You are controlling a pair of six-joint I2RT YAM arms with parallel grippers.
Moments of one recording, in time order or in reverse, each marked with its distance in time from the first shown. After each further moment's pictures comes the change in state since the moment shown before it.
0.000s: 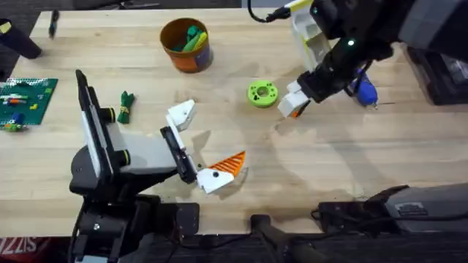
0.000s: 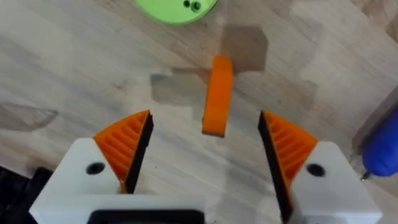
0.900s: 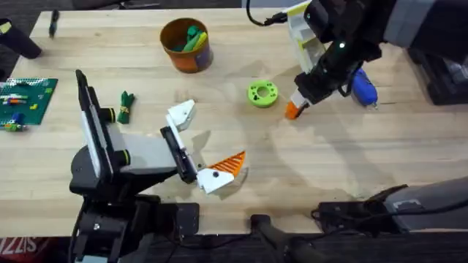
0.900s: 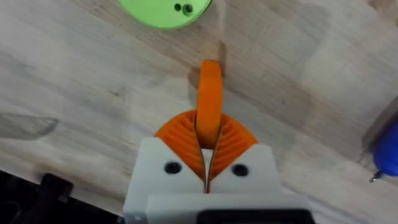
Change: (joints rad) left arm 0.000 0.000 0.000 0.000 0.000 0.000; right arm -0.005 0.051 0.000 0.019 0.001 0.027
